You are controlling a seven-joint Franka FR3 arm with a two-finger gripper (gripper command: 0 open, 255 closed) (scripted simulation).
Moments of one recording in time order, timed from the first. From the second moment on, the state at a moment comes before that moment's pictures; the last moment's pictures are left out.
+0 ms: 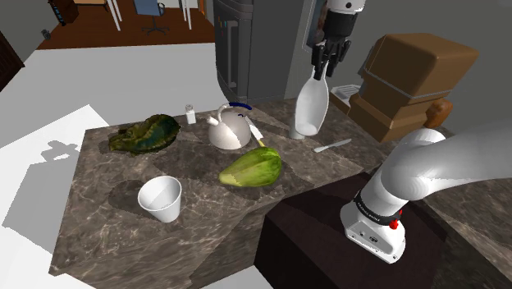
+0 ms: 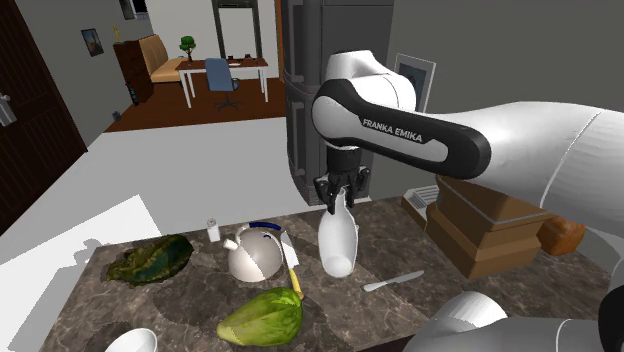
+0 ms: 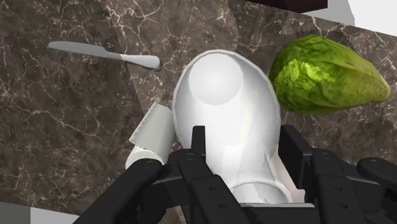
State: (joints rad) arm 0.02 -0.68 -0.05 -2.27 -0.01 1.55 0.12
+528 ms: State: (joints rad) arm 0.01 -0.70 -0.05 -2.39 -0.02 1.65 0.12
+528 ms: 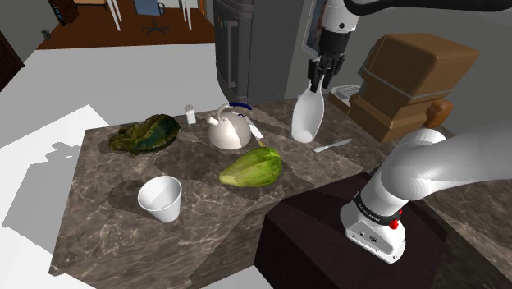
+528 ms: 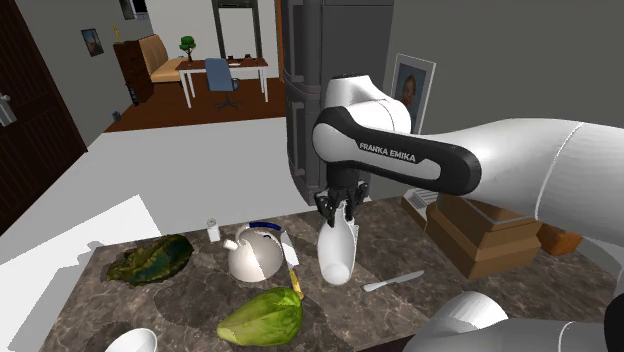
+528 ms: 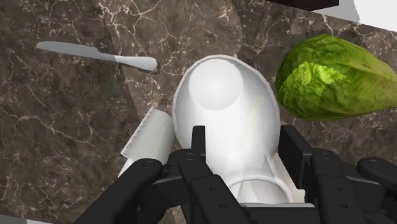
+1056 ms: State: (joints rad) arm 0.01 -0.71 -0.05 -2.50 -0.02 1.76 0.12
